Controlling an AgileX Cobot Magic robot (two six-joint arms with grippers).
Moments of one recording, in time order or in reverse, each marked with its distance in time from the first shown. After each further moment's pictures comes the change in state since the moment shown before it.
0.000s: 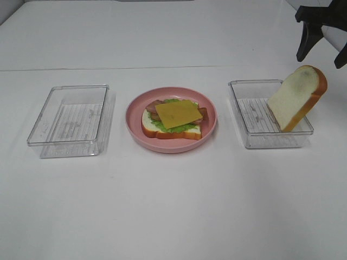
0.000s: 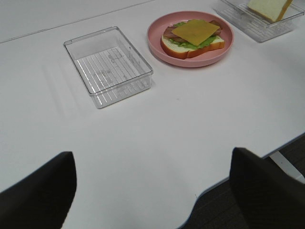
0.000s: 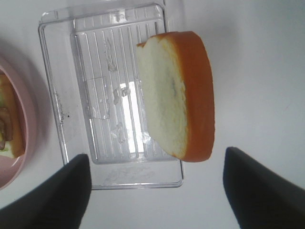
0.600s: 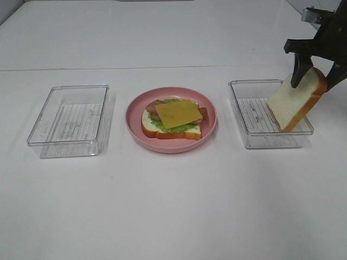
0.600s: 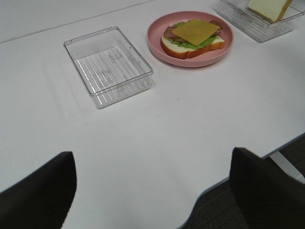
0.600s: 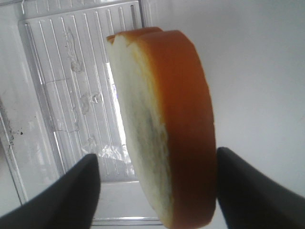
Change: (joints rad) left arm 0.000 0.000 0.000 0.000 0.000 0.000; right arm 0.000 0.138 0.002 -0.029 -0.043 -0.005
